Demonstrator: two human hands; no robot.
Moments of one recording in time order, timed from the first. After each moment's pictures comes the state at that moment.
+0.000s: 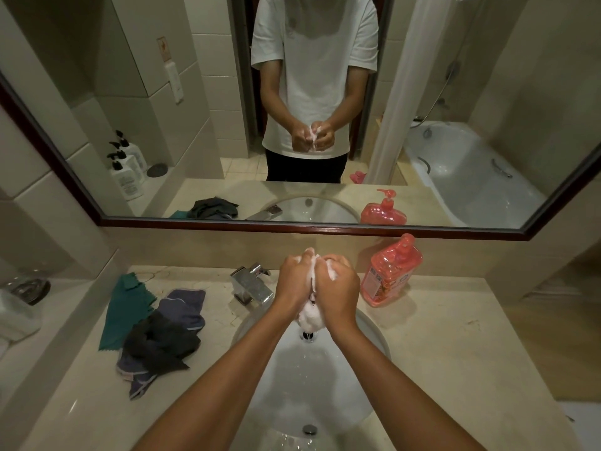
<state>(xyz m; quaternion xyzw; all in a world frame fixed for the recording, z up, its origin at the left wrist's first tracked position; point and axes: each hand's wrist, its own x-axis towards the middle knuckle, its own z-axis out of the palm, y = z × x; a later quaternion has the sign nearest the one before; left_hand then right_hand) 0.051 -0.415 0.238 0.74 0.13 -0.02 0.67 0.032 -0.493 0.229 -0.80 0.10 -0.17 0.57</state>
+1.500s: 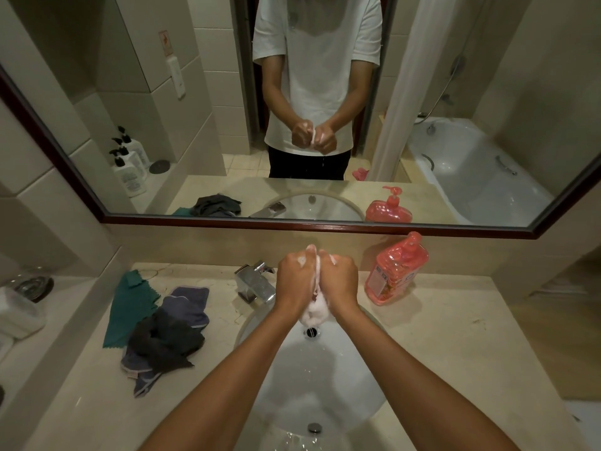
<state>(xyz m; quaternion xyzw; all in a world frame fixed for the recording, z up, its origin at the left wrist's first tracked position) 0.047 -0.408 0.233 0.80 0.06 0.09 0.59 0.062 -0.489 0.227 -0.80 0.18 -0.03 0.57</state>
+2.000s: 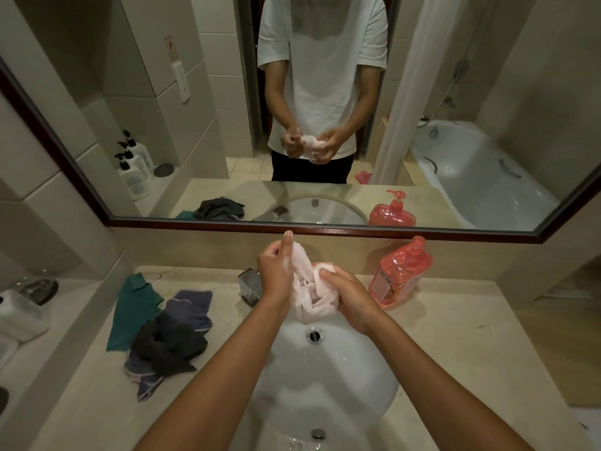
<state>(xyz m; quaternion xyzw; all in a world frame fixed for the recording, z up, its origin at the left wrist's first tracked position) 0.063 -0.382 0.248 0.63 0.18 0.11 0.74 0.049 -0.520 0.224 -0.61 0.03 0.22 0.76</state>
